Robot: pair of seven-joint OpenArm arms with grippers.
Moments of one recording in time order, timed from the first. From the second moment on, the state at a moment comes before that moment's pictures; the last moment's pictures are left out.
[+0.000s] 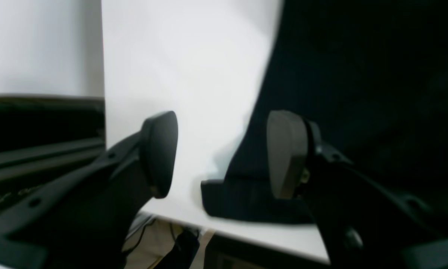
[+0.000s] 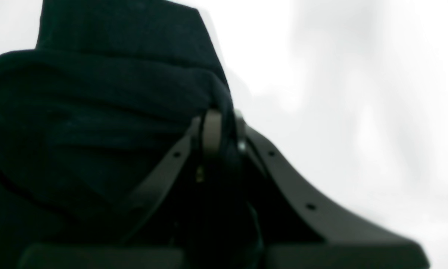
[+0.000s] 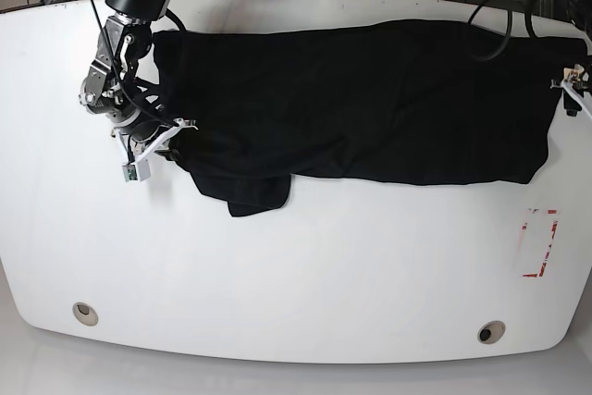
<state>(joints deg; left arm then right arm) 4.3 -21.3 -45.8 96.5 -10.2 -42.0 64.0 2.6 6.8 25.3 77.1 20.0 35.4 -44.9</state>
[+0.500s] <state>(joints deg) -13.9 -21.4 -43.7 72.3 -2.9 -42.0 63.6 2.1 6.4 25.3 77.2 20.1 35.2 -45.0</state>
